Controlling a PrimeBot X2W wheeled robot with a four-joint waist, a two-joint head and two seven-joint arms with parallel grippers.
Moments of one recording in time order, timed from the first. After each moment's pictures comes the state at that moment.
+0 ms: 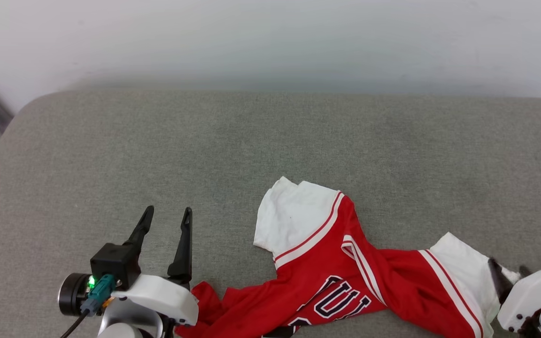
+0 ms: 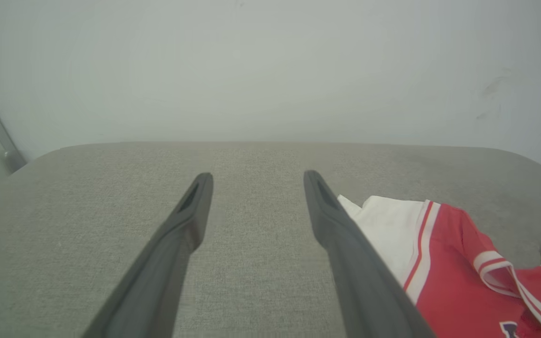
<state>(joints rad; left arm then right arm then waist) -0.15 0.43 -0.51 -0.01 -0.57 0.32 -0.19 -0.10 -0.13 -0.27 0.35 0.30 0.13 0.40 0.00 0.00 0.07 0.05</state>
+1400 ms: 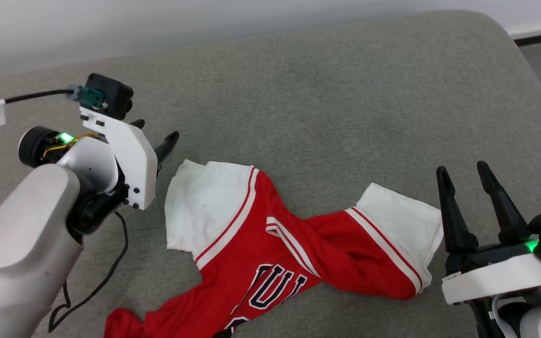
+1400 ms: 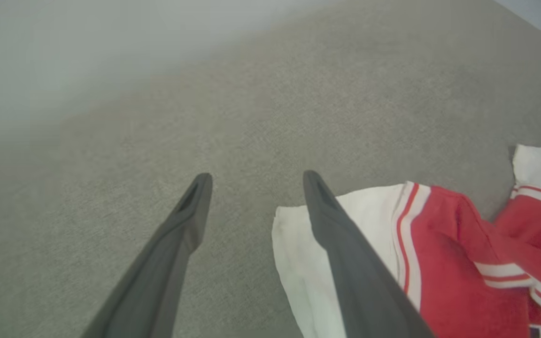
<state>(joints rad) -0.72 0.57 -0.59 0.26 -0.74 -0.03 0.44 -0.04 -0.05 0.02 -0.21 0.21 0.13 -0.01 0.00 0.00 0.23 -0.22</state>
